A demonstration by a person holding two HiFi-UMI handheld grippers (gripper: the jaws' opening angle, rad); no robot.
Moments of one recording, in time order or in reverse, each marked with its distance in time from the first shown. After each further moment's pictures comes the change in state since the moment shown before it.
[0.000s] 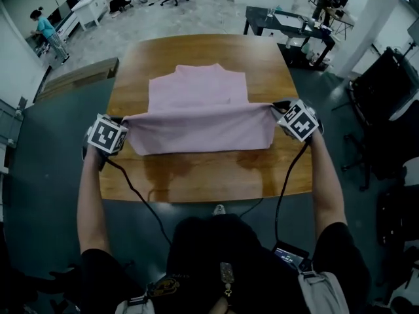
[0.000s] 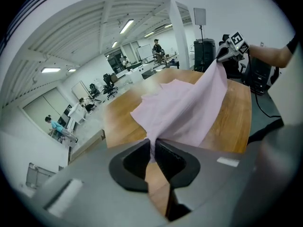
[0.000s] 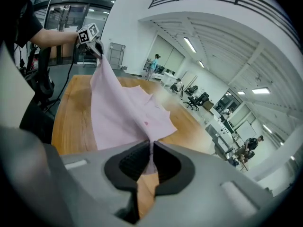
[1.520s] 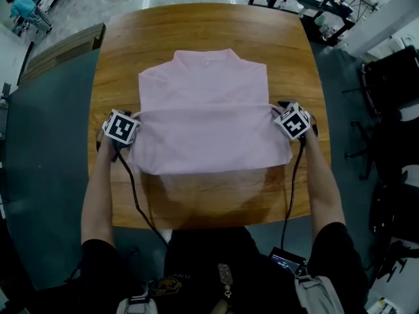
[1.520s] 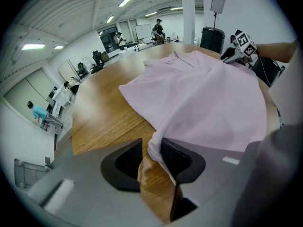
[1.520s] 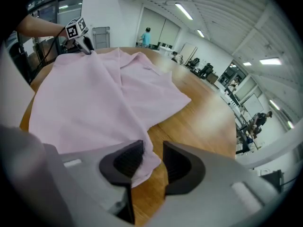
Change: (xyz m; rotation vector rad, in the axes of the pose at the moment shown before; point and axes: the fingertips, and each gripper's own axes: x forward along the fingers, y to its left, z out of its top) left arm 0.245 0.059 -0.002 -0.006 0.145 -0.097; right arm 0.227 -0.032 -0.063 0.141 0.265 0.093
